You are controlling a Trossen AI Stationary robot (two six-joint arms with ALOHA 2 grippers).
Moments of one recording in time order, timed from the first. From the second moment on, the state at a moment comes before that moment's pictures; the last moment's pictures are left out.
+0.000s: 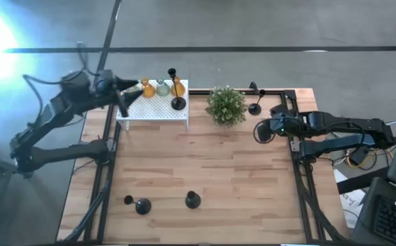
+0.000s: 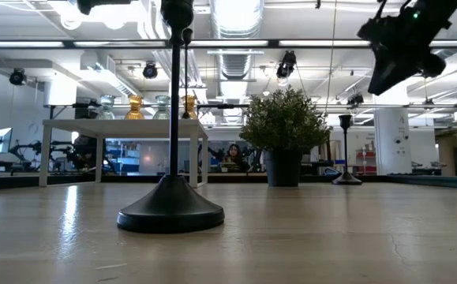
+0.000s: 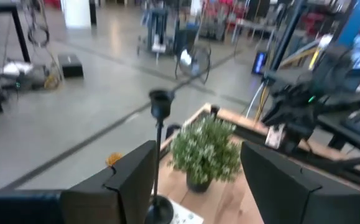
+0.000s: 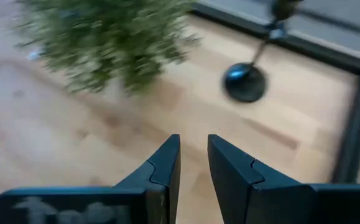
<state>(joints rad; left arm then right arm) 0.57 0.70 1.13 -0.54 0.07 -0.11 -0.09 0.86 0.83 -0.99 0.52 0.87</state>
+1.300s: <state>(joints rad) 0.57 0.49 1.13 -0.53 -0.10 -0.06 -0.49 1.18 0.29 0.28 0.70 0.52</state>
